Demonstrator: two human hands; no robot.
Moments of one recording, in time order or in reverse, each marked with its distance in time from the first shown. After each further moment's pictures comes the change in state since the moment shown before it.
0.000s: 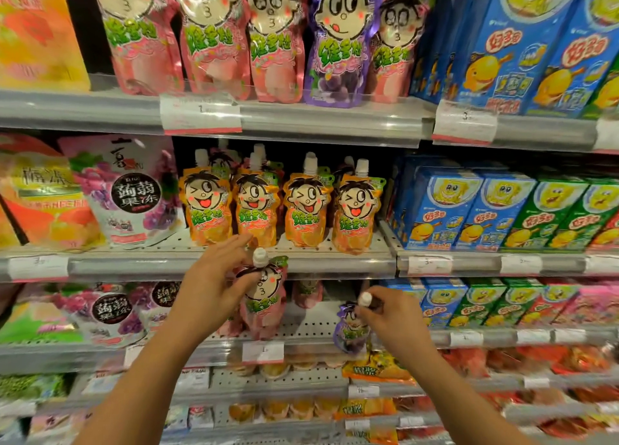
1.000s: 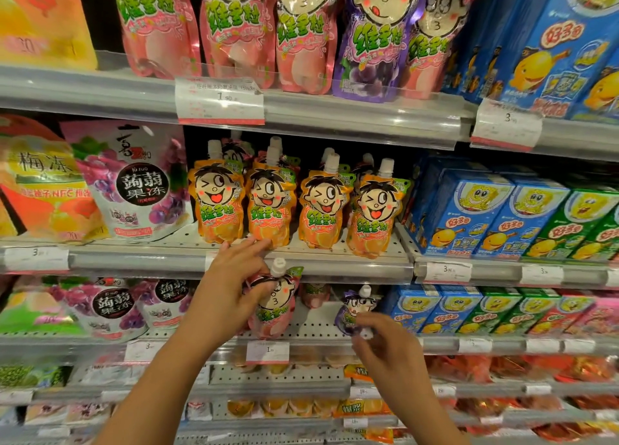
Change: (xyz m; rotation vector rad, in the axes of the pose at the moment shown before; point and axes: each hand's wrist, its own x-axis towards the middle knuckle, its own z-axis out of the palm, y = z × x) left_hand 0.001 -0.023 0.016 -0.006 -0.060 0.011; right_hand -0.046 -0.013 0.030 0.249 -0.002 -0.078
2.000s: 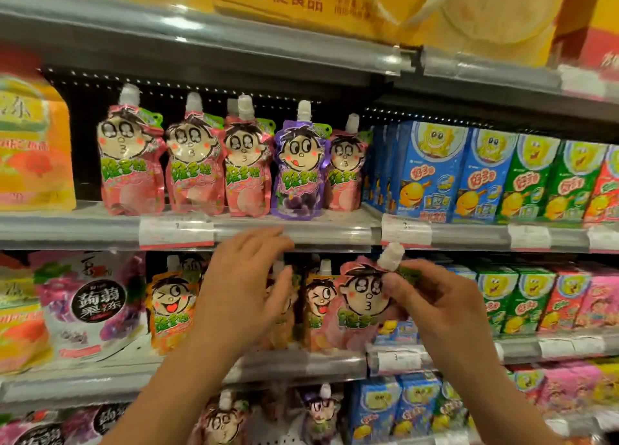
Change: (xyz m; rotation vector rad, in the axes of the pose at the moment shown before) left_hand 0.104 0.156 -0.055 0.272 0.403 0.398; right_hand 0.053 -0.152 -0.181 0.285 0.357 -0.313
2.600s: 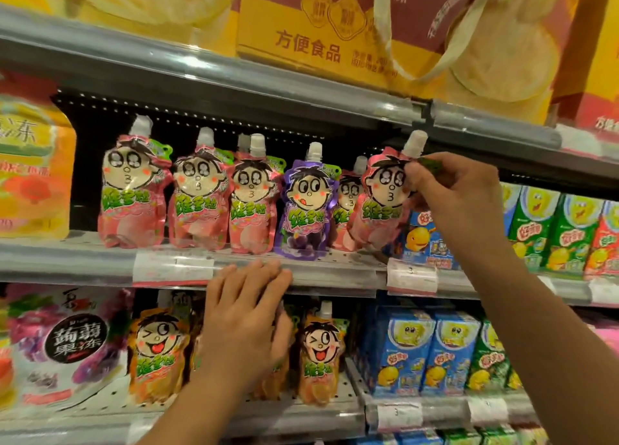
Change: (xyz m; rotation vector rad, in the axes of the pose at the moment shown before) left_hand 0.003 -0.024 0.044 0.256 0.291 0.079; right_hand 0.159 -0.058 -0.014 -0.233 0.219 -0.328
